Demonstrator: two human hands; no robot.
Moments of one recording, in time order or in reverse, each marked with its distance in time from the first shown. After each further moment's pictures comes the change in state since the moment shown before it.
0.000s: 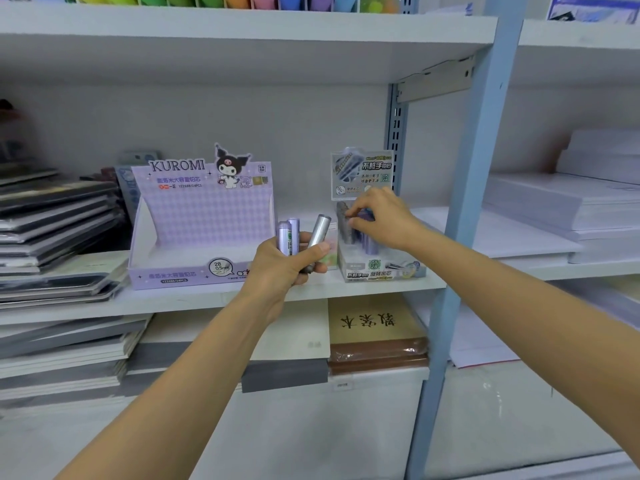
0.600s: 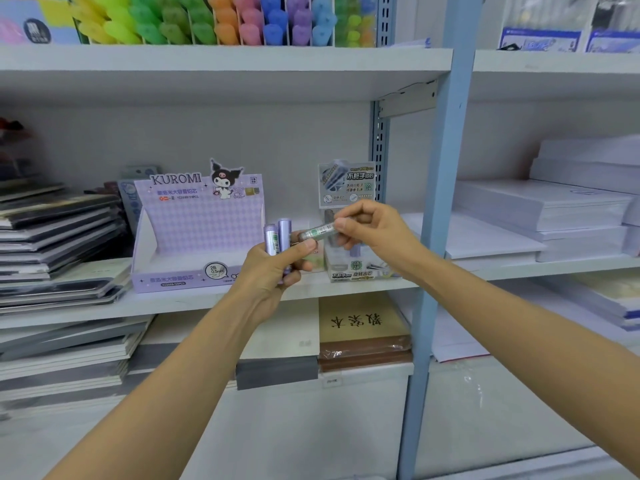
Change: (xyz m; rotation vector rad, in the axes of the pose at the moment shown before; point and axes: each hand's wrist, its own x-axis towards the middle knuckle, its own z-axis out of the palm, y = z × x) left_hand -0.018 0.014 0.013 -0.164 -0.003 -0.006; right_hand -0.066 -0.023 -0.027 1.109 -0.023 -0.042
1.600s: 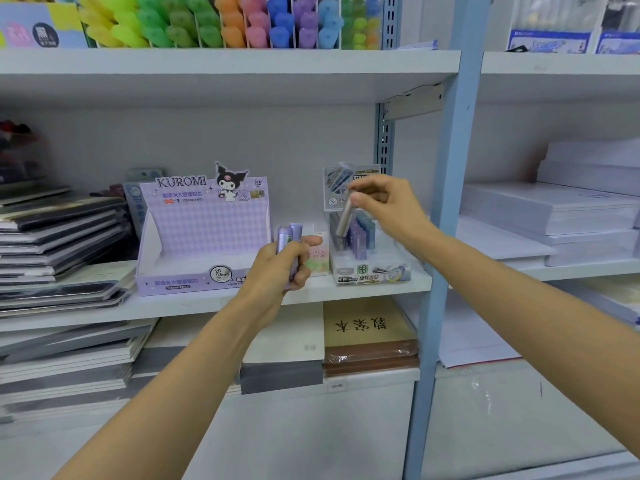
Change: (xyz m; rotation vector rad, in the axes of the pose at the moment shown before) left_hand -0.001 0.003 -0.001 0.251 -0.026 0.035; right_hand 0.033 -0.016 -0.013 -0.385 0.229 -0.083
